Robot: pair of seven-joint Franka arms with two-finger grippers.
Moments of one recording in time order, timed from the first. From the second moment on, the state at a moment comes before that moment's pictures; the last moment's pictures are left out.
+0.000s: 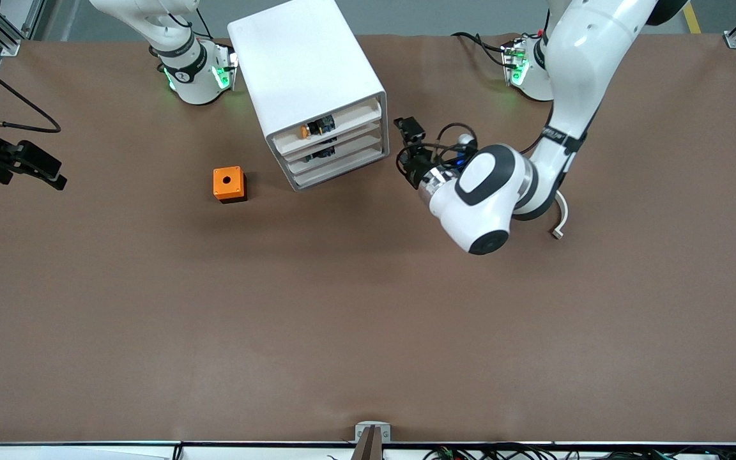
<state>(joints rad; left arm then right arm) -0.33 0.65 -0.27 -1.51 -0.81 1.40 -2.43 -0.01 -0.03 0.00 -1.61 0.01 1.65 0.12</state>
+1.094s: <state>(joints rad) -0.49 0.76 -0.27 -1.45 -0.89 1.40 -2.54 -0.01 -0.03 0.00 -1.61 0.01 1.65 0.12</state>
